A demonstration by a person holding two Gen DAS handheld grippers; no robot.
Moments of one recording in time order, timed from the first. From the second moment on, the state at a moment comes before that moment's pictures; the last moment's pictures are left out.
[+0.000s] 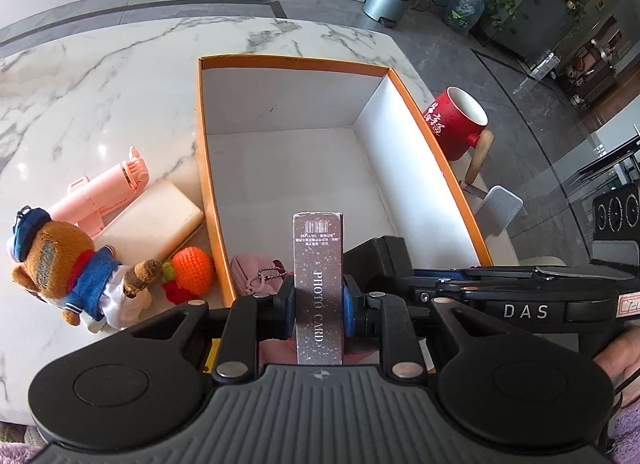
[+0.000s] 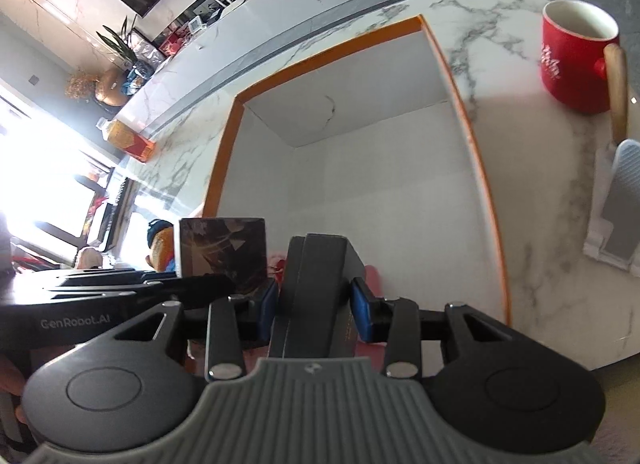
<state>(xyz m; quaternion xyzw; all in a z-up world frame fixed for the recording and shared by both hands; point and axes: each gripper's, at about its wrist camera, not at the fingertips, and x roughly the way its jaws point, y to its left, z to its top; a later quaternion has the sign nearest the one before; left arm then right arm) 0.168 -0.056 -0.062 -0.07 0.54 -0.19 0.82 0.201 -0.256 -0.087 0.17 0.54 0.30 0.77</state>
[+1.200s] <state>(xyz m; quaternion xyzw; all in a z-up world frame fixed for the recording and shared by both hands) 0.171 -0.055 -0.065 -0.07 0.54 -0.19 0.82 0.220 -0.215 -0.125 0.03 0.62 0.23 0.75</state>
